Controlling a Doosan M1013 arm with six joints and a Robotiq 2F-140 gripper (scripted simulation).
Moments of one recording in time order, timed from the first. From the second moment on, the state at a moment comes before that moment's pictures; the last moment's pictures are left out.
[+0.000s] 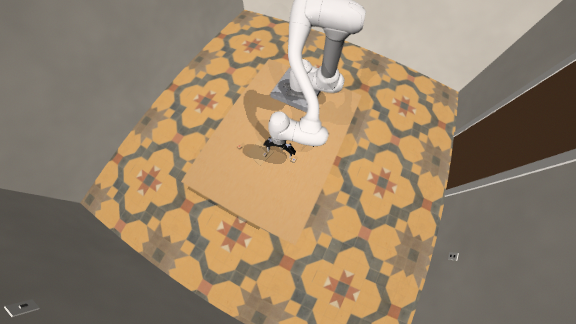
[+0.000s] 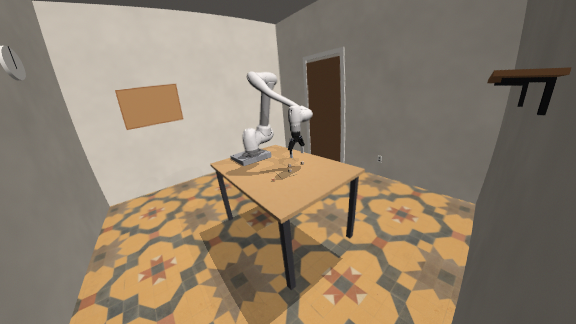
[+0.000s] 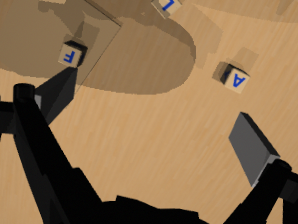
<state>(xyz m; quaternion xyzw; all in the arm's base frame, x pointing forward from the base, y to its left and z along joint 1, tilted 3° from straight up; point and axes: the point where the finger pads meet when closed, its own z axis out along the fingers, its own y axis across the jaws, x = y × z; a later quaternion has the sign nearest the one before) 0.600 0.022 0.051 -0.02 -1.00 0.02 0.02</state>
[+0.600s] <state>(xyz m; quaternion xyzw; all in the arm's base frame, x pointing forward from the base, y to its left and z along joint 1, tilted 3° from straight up) 0.596 0.063 0.049 0.29 -0.96 0.01 0.02</state>
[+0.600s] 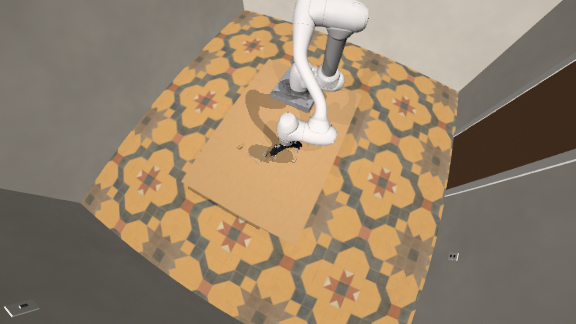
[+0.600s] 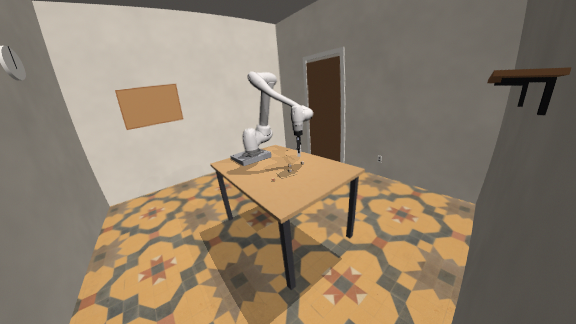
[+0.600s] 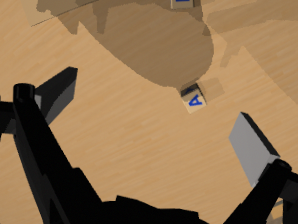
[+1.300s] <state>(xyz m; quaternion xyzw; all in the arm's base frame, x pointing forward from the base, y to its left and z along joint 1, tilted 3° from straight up) 0.587 0.108 0.045 0.60 -0.80 0.01 0.02</state>
